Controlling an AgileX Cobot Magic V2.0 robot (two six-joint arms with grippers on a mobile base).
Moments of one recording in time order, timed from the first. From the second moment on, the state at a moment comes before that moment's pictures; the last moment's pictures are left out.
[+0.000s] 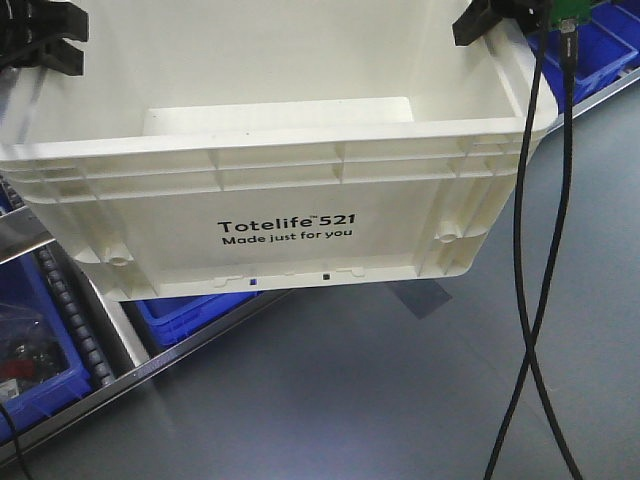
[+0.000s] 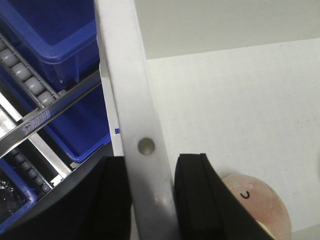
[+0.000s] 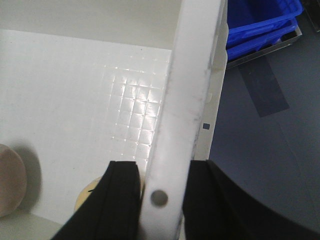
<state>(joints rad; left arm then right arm) -0.15 1.39 -1.50 -0.14 1.01 -0.09 0.20 1.74 -1.97 0.28 1.30 -0.09</state>
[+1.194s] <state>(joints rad) -0.15 1.39 -1.50 -0.14 1.01 -0.09 0.20 1.74 -1.97 0.28 1.30 -0.09</state>
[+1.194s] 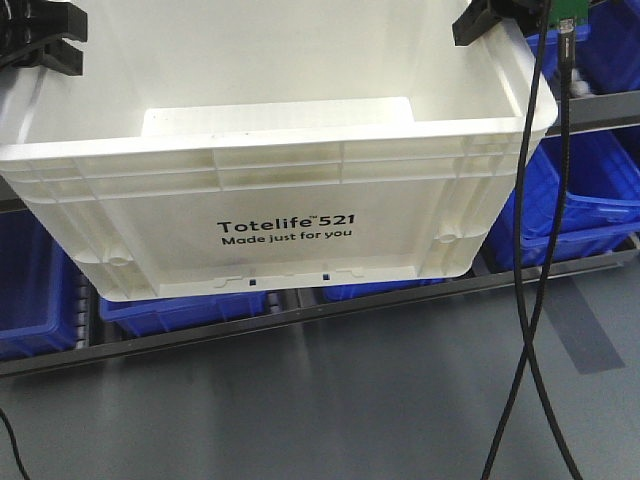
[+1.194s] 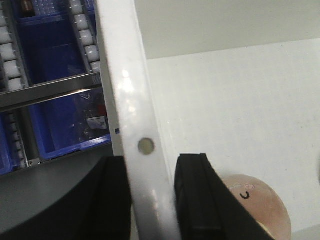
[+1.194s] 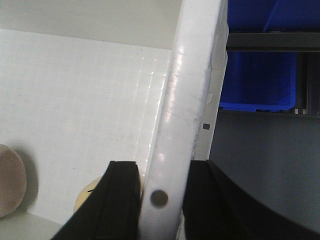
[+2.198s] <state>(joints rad) -0.15 1.39 -1.50 -0.14 1.01 -0.09 0.20 1.74 -1.97 0.28 1.30 -0.09</state>
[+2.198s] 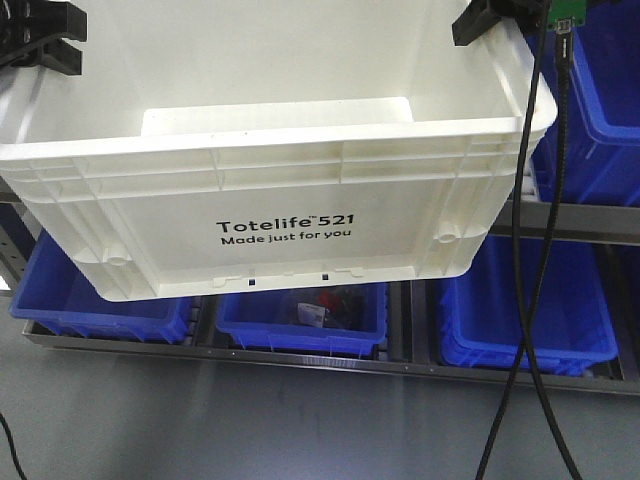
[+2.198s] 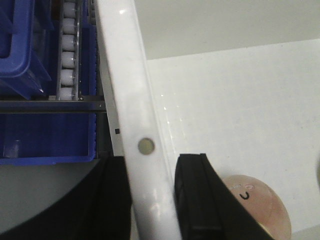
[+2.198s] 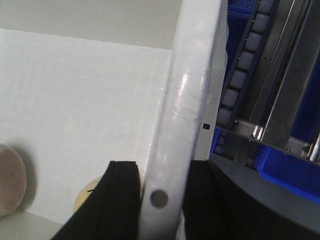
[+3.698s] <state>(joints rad) -0.15 1.39 -1.50 -0.14 1.01 -0.09 0.20 1.74 -1.97 0.28 1.30 -0.09</state>
